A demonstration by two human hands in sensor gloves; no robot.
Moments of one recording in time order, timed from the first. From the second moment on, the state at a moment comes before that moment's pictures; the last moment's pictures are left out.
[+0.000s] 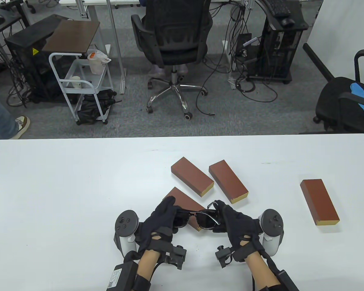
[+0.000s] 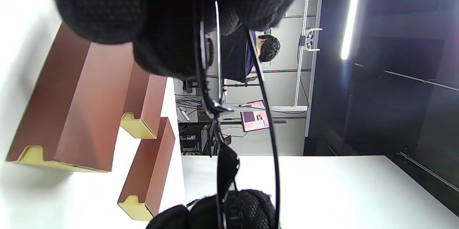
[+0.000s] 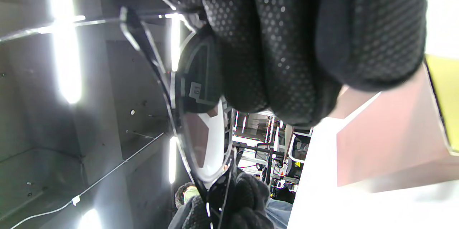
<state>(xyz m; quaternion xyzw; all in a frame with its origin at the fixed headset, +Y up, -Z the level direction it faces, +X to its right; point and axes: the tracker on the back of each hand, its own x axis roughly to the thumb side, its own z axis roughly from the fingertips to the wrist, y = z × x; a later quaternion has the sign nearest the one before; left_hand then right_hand) -0.134 -0.731 -0.308 -0.05 0.03 0.69 0.72 0.164 -0.730 -0.315 0.06 -0.03 0.73 0.68</state>
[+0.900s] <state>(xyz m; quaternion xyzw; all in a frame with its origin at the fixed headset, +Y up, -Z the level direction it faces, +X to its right) -0.119 -0.736 -0.307 -0.12 -0.07 0.76 0.63 0.181 -0.728 -0.314 0.00 -0.05 0.75 0.66</state>
